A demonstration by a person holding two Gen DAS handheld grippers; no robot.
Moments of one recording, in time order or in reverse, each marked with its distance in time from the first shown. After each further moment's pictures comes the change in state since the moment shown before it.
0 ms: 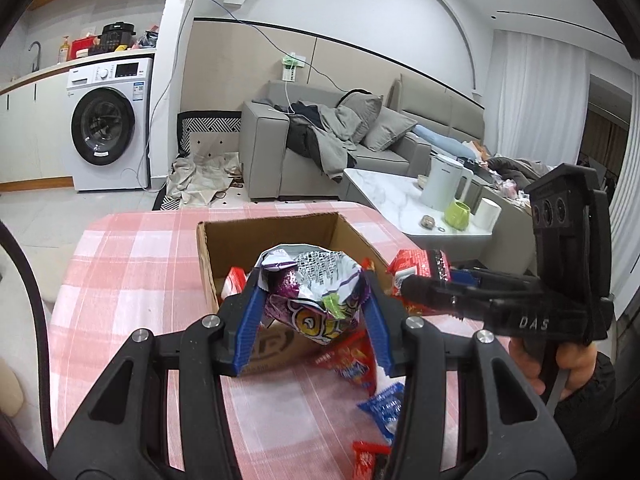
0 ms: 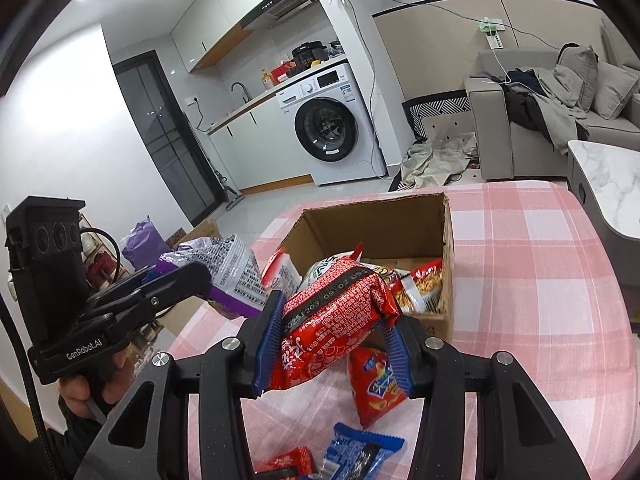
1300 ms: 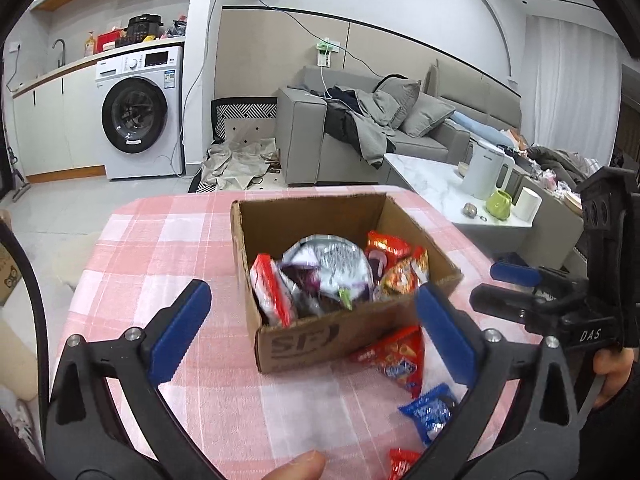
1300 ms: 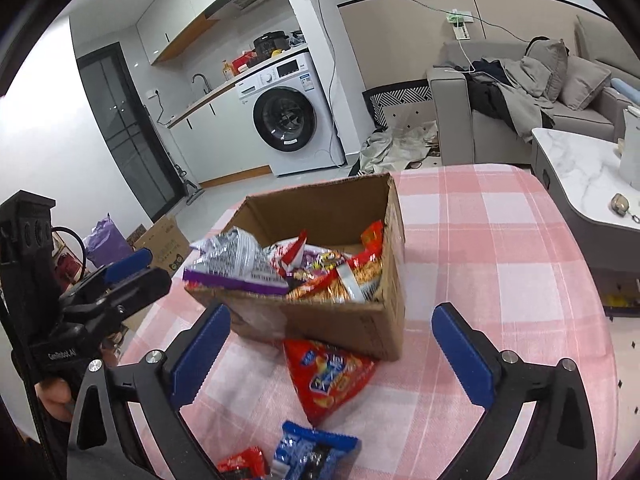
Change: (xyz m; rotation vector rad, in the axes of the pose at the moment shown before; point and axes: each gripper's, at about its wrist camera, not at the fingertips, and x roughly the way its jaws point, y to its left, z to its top) left arm 0.058 0.020 -0.012 -0.006 0.054 0.149; right arm 0.003 -0.033 -0.018 0.037 0.042 -0.144
